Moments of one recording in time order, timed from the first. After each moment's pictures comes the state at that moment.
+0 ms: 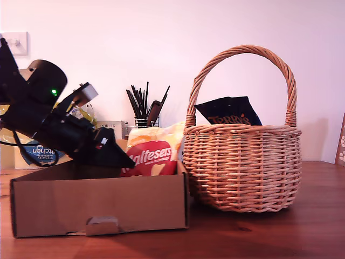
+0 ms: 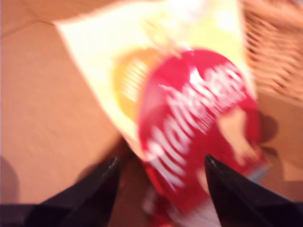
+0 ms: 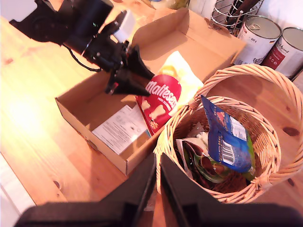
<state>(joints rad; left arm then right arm) -0.30 1.89 0.91 0.34 0.61 0.26 0.94 0.90 1.15 -0.84 0.24 -0.05</state>
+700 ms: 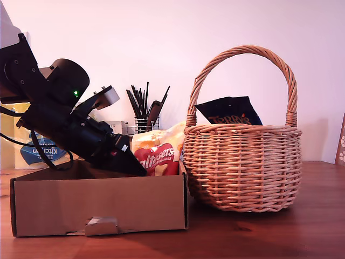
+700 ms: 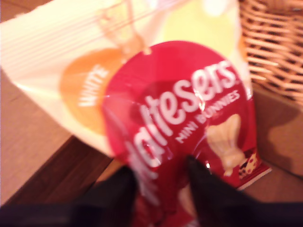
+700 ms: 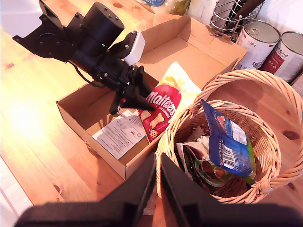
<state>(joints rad) -0.39 1.89 0.91 0.32 0.50 0.26 0.94 0.90 1.15 -0.83 0.24 -0.05</state>
